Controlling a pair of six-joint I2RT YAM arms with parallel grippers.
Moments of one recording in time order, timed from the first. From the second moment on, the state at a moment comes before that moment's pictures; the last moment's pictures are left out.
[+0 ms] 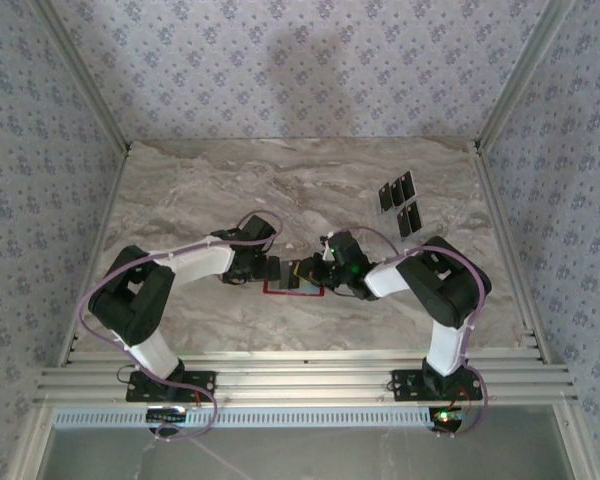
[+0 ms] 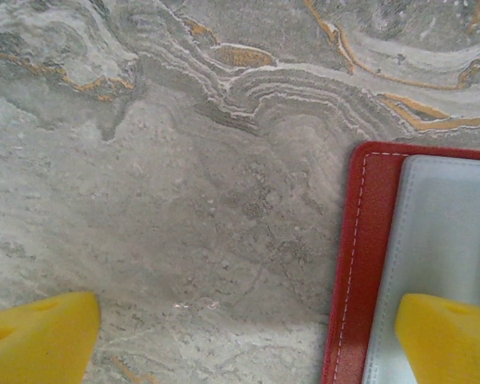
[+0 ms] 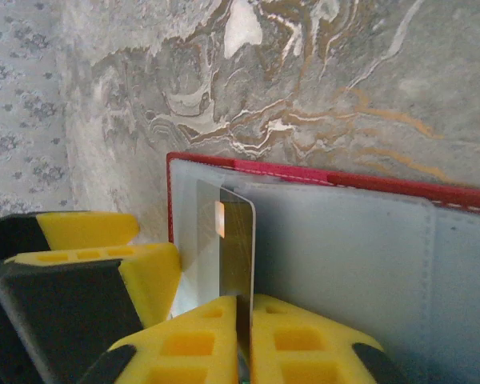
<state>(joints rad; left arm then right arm) -0.64 1.67 0.94 -0.56 -0.10 -0.65 0.68 1.83 0.68 0.52 -0.44 1.06</state>
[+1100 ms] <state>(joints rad) -0.59 1.58 0.88 -0.67 -0.17 -0.66 0.74 1.80 1.10 -0.41 -0.21 0.71</state>
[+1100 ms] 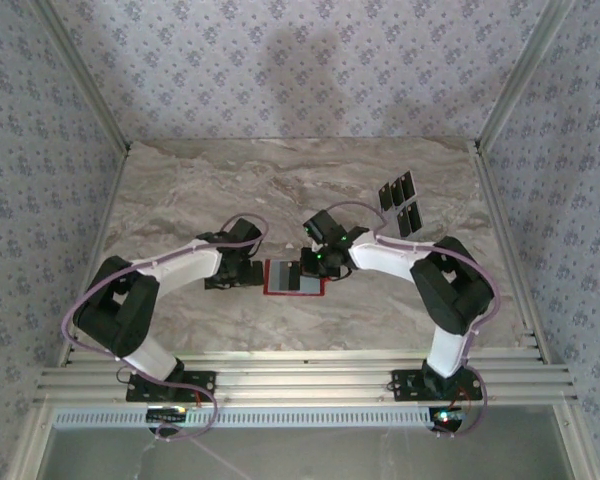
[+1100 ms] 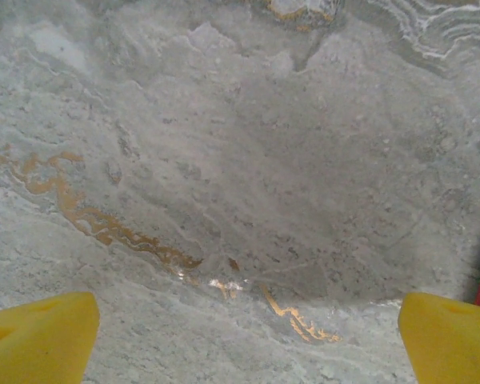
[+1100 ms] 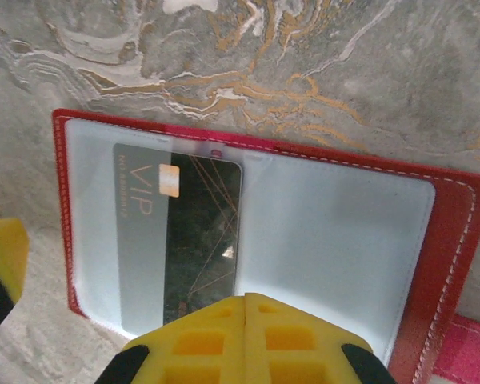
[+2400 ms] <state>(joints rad) -0.60 1.61 0.86 -0.62 -0.17 -0.66 0.81 1.95 1.25 -0.44 -0.22 0.69</state>
